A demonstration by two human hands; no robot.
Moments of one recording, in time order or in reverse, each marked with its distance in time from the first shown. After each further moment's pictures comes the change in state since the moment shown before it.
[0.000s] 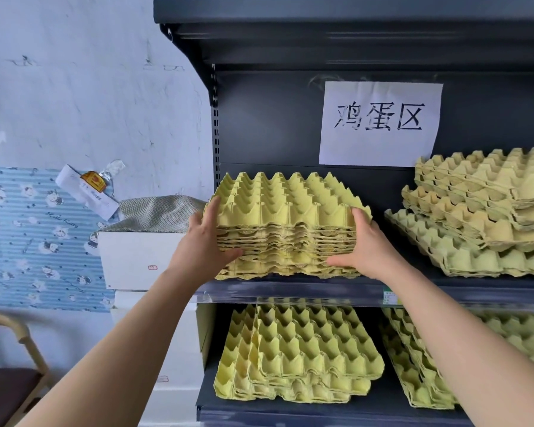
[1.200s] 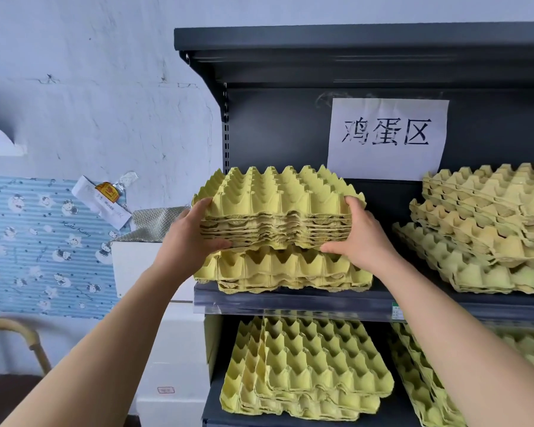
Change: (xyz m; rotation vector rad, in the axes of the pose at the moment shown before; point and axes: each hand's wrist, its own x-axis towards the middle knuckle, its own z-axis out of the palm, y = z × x) left_hand 0.010 -0.011 -0.043 -0.171 0.145 0.036; right_hand 0.013 -0.041 -0.011 0.100 0.124 -0.090
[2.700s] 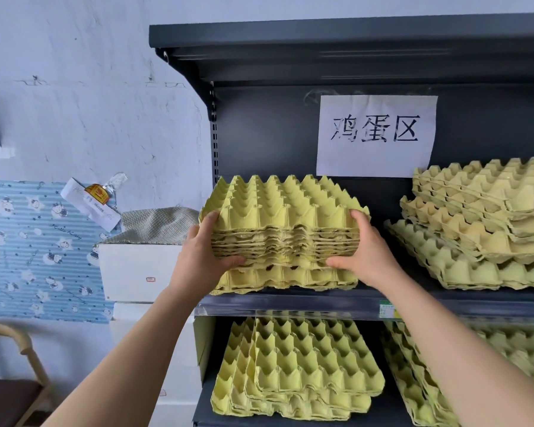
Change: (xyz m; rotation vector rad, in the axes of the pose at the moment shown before) left_hand -0.021 0.018 0.047 -0.055 -0.010 -0.063; right_hand -0.012 0.047 0.000 0.140 -0.016 0.035
